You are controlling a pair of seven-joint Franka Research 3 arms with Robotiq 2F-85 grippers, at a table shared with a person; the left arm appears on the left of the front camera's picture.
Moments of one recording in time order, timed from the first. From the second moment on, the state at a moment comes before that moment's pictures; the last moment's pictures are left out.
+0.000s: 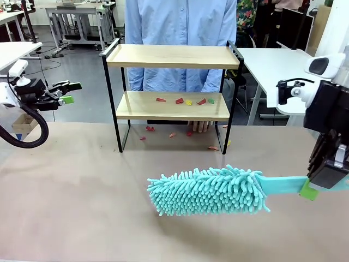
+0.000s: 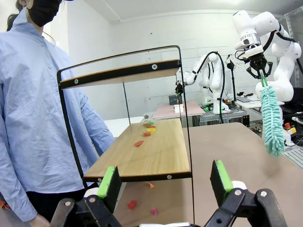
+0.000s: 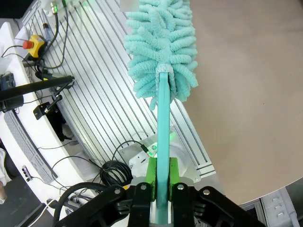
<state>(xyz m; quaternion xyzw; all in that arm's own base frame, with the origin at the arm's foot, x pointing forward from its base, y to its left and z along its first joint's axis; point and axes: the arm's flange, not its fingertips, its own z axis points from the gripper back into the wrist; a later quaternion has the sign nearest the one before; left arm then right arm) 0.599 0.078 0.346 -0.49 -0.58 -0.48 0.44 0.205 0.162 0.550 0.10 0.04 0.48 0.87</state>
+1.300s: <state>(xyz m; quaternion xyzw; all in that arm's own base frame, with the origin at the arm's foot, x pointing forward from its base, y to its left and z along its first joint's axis) 0.599 0.078 0.346 -0.49 -0.58 -0.48 0.44 0.231 0.365 0.496 0.16 -0.05 0.19 0.97</state>
